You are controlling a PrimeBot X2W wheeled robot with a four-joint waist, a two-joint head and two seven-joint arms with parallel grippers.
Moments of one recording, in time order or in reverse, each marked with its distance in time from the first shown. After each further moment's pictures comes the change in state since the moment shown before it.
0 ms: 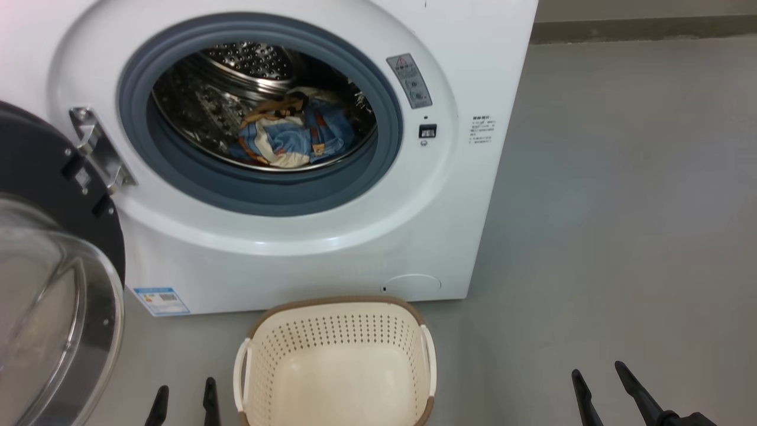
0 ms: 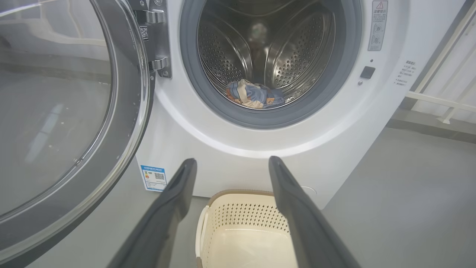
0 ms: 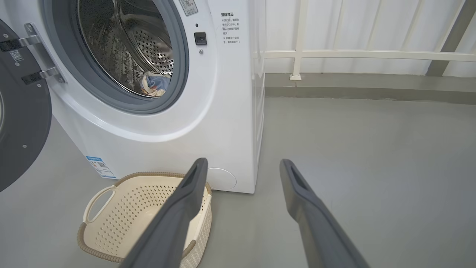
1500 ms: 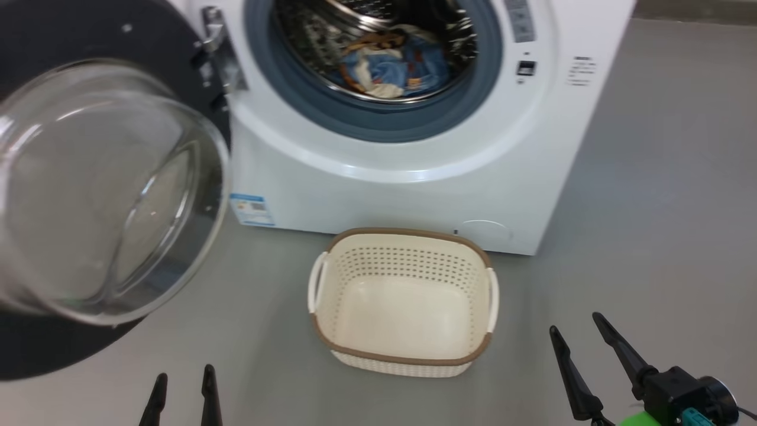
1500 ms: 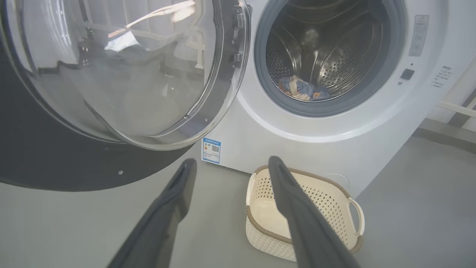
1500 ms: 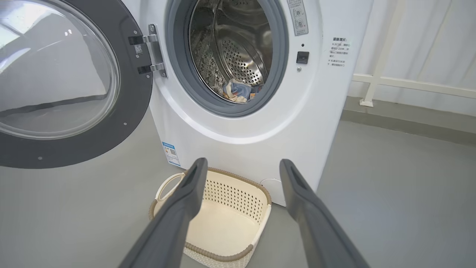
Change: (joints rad) left arm -0.030 0.000 0.000 0.000 -0.013 0.044 0.000; right arm -0.124 -0.050 0.076 0.003 -0.006 0.000 0.000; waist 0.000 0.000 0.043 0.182
